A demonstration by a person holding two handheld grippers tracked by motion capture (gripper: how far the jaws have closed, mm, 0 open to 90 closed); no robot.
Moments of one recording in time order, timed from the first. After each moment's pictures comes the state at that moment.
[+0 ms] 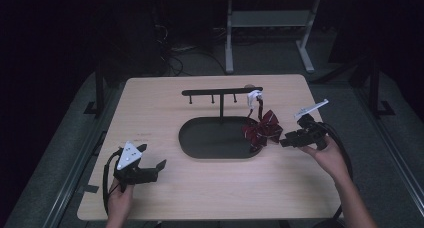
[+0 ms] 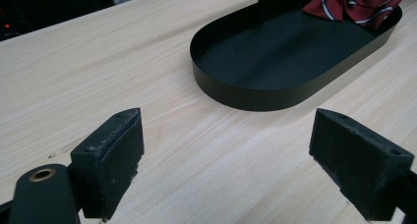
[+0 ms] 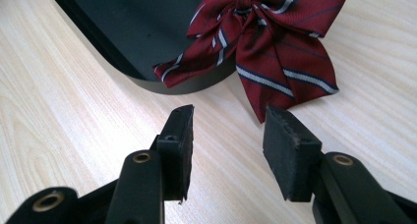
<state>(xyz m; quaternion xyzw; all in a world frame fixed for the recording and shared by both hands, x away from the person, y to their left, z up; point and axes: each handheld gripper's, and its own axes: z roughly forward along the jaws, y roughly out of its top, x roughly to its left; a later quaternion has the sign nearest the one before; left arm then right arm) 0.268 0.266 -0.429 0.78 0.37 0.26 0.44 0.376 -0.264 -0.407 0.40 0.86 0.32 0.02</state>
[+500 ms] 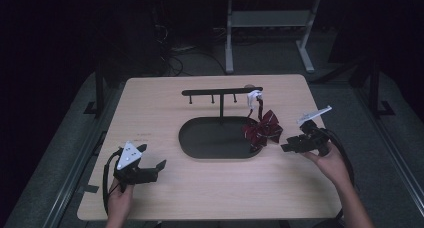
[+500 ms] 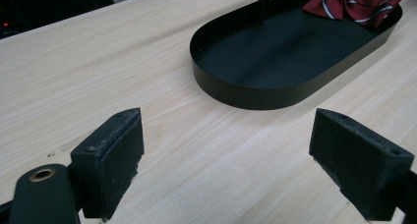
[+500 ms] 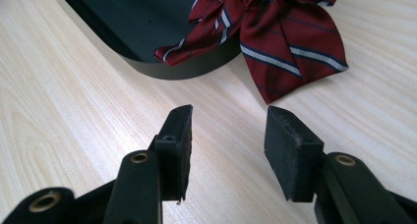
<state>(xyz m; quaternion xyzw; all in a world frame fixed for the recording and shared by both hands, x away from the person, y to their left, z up) 0.269 0.266 -0.429 0.78 0.37 0.26 0.44 0.362 -0.270 -0.419 0.41 0.85 0.33 0.01</state>
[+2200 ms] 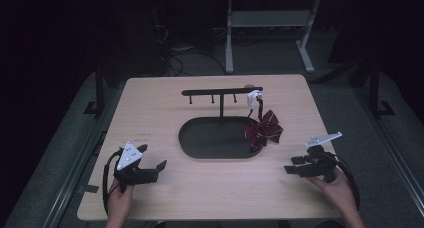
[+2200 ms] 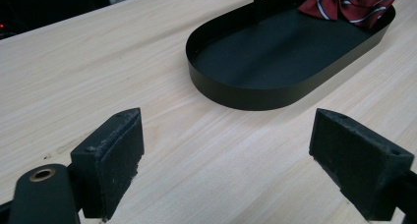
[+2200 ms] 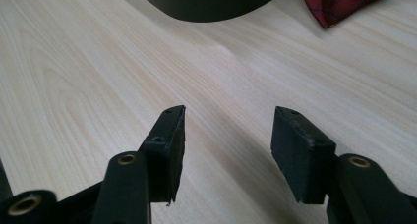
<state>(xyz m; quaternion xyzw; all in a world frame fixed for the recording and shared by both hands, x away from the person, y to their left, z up) 0.268 0.265 -0.428 0.78 0.36 0.25 0.44 0.301 -0.280 -0.447 0.41 0.84 0.36 0.01</state>
